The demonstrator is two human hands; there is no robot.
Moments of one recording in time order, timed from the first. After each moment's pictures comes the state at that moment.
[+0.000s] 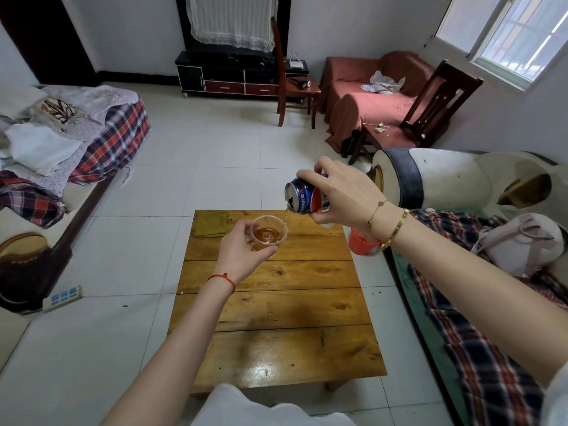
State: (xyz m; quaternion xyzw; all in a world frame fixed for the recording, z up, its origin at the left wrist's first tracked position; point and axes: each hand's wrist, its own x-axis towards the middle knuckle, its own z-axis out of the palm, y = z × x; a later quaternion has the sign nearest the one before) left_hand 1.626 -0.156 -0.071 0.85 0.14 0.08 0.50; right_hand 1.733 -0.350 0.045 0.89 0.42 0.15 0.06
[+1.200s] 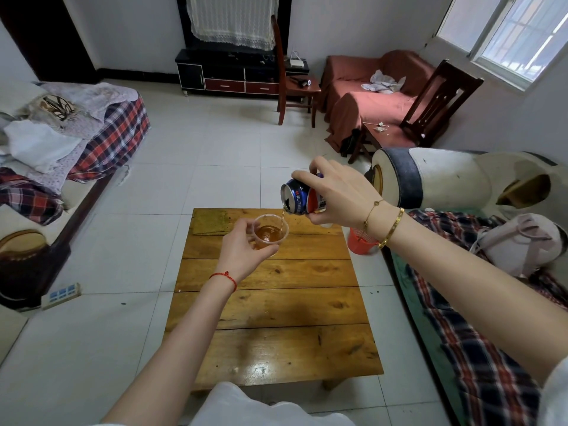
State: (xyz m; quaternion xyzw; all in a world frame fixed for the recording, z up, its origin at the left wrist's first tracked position) left_hand 1.629 -0.165 -0.073 0.85 0.14 0.08 0.50; right_hand 1.733 -0.351 0.044 0.88 0.43 0.15 0.08
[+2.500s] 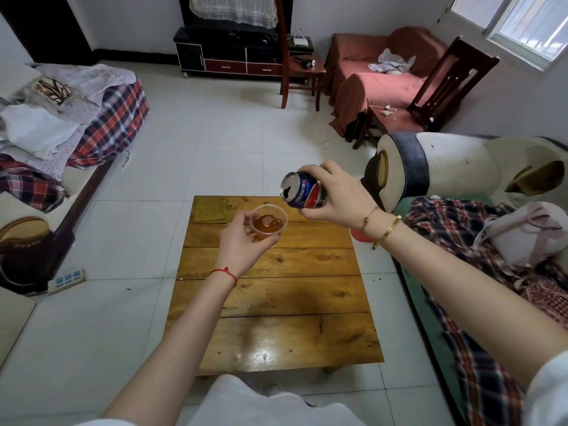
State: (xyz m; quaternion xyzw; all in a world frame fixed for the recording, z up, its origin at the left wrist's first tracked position) left_hand 1.632 -0.168 -0.080 0.83 0.16 0.09 0.52; right_hand 1.745 -0.355 0.002 0.91 0.36 0.04 -0.18
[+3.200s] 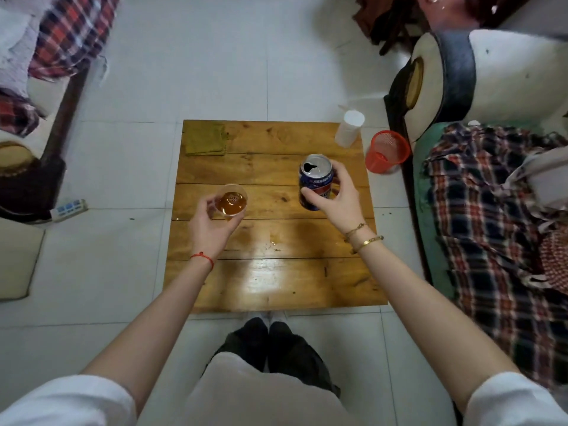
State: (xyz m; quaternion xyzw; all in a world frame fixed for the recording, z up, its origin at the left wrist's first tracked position) left_hand 1.629 -0.124 -0.212 0.80 0.31 0.07 0.51; right_hand 1.742 -0.355 -0.172 0.85 0.08 -0.08 -0.51
